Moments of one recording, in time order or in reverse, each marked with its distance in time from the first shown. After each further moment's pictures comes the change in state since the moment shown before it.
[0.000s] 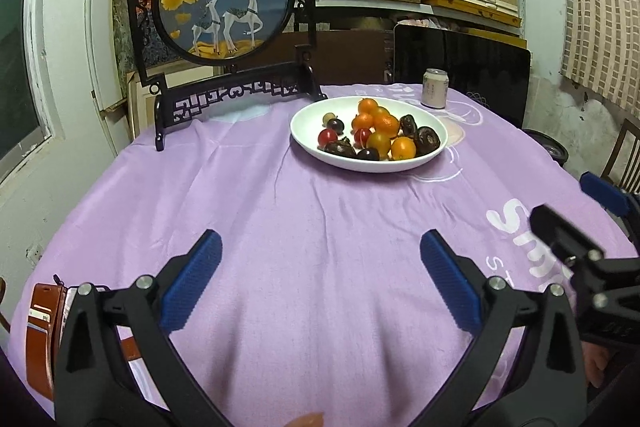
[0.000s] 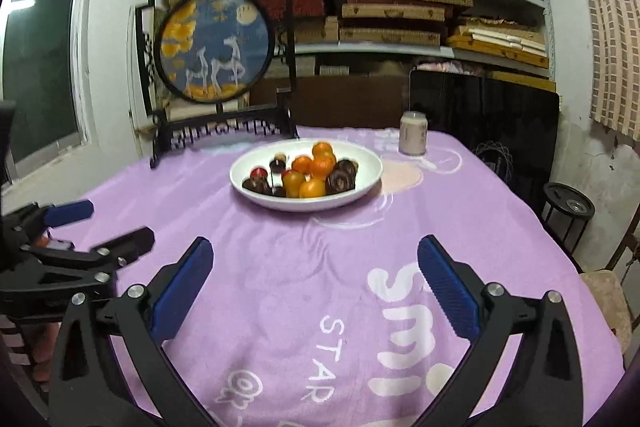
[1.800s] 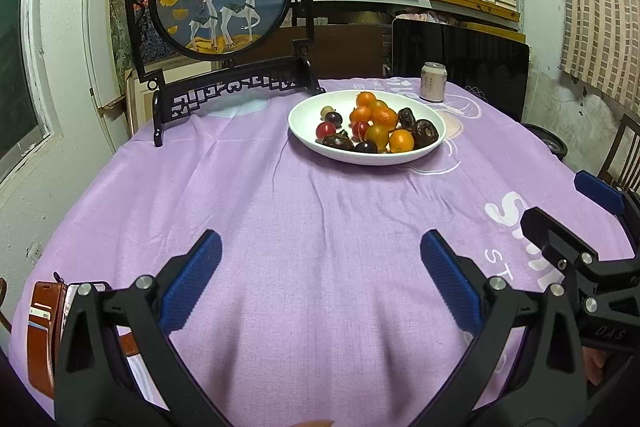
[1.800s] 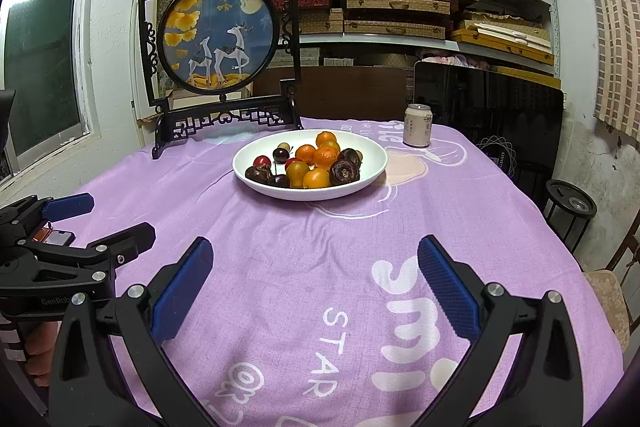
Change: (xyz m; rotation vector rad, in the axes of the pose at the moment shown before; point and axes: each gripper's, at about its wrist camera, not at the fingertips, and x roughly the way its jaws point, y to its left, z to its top) left arm 0.000 -0.003 -0.002 0.009 0.018 0.001; right arm 0.002 0.005 -0.003 -0.005 0.020 0.013
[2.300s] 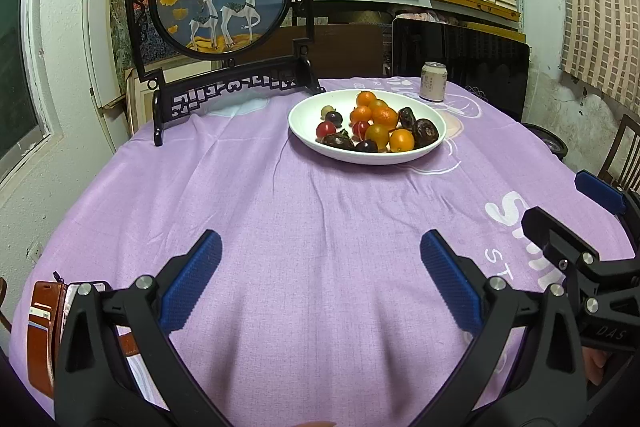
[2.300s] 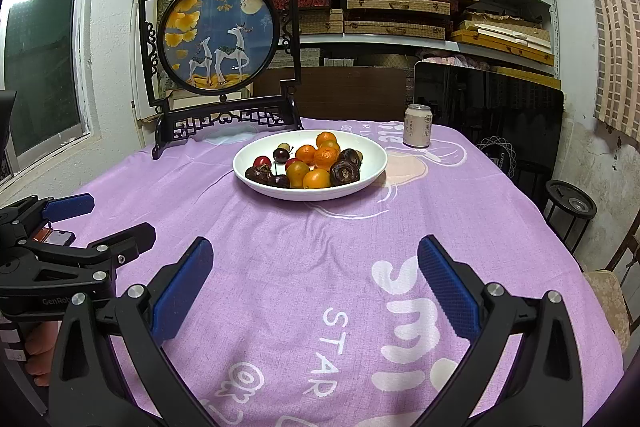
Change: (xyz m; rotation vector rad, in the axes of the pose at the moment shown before) left arm 0.000 0.000 0.000 0.000 0.002 0.001; right arm 0.000 0.000 0.000 0.000 0.000 -0.001
